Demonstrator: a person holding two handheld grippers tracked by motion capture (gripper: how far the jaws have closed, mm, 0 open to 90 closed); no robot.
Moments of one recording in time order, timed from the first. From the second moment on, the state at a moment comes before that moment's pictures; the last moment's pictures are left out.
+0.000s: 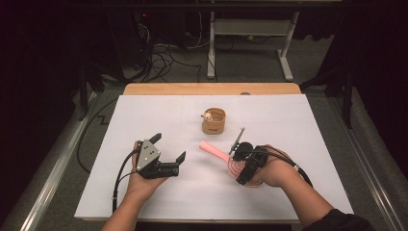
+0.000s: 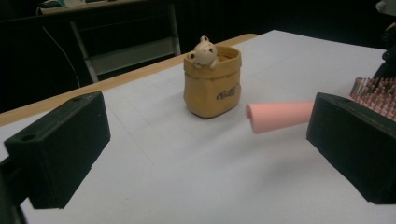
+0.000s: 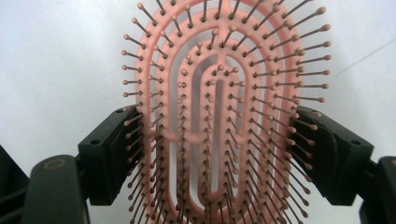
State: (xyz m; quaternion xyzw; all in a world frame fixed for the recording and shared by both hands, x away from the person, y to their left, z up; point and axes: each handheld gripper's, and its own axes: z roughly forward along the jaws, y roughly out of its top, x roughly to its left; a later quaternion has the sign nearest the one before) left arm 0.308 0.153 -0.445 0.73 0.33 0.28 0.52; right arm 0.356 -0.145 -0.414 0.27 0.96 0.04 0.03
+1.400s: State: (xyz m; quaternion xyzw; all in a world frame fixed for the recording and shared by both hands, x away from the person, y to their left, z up) left arm 0.293 0.146 -0.466 0.77 0.29 0.29 0.49; right arm 0.353 -0.117 -0.408 0.24 0.97 0.06 0.03
